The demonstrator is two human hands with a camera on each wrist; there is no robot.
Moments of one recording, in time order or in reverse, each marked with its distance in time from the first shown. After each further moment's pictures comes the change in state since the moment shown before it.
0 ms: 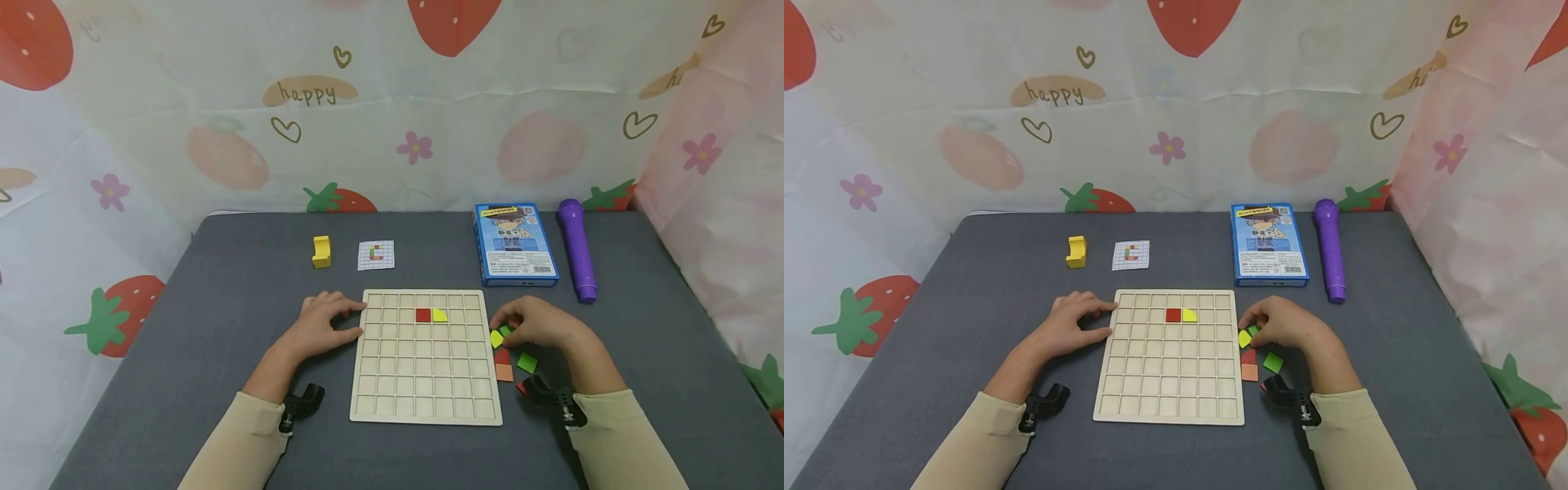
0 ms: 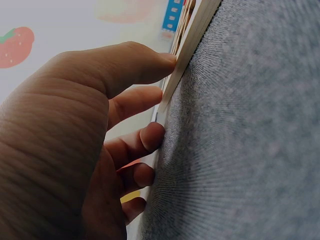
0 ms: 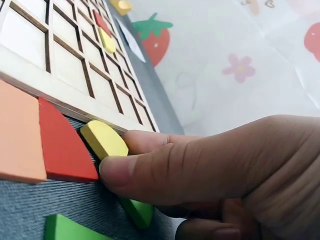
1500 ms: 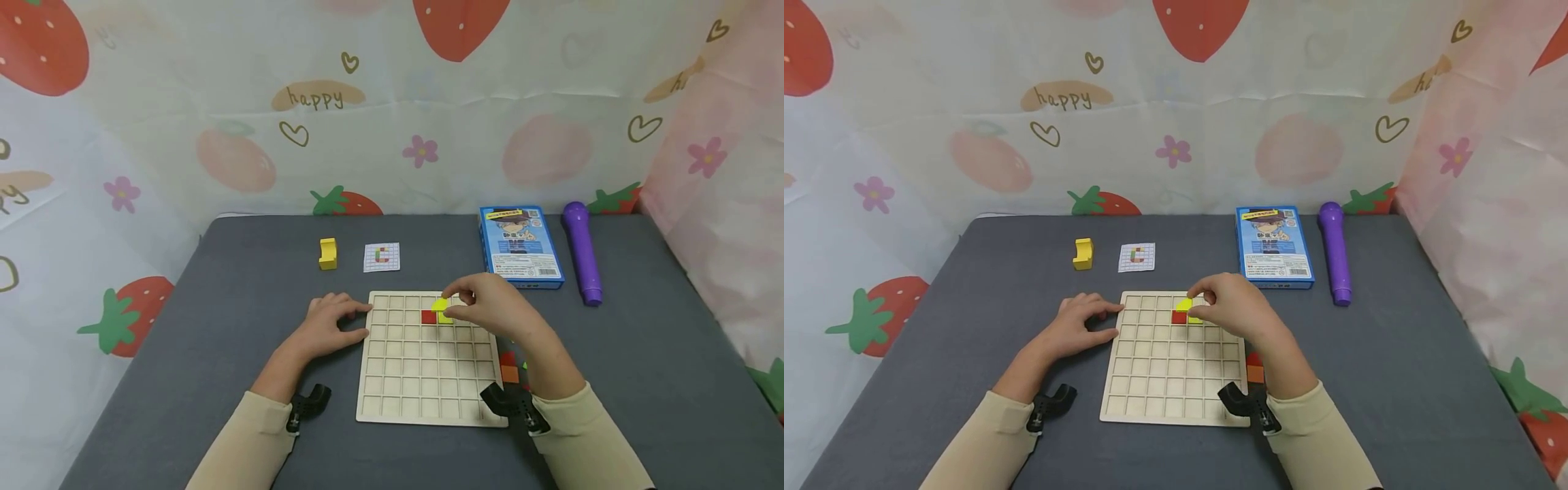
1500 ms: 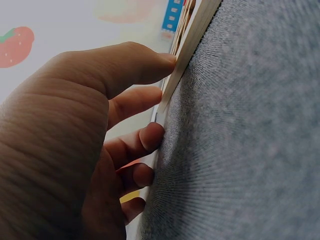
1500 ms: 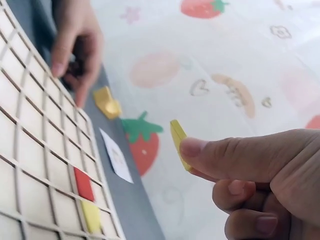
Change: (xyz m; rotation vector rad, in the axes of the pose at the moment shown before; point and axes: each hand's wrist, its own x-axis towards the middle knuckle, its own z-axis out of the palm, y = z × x) left_hand -0.001 0.001 -0.002 0.009 -0.003 0.001; right_hand 0.014 -0.096 0.025 -0.107 0.239 -0.161
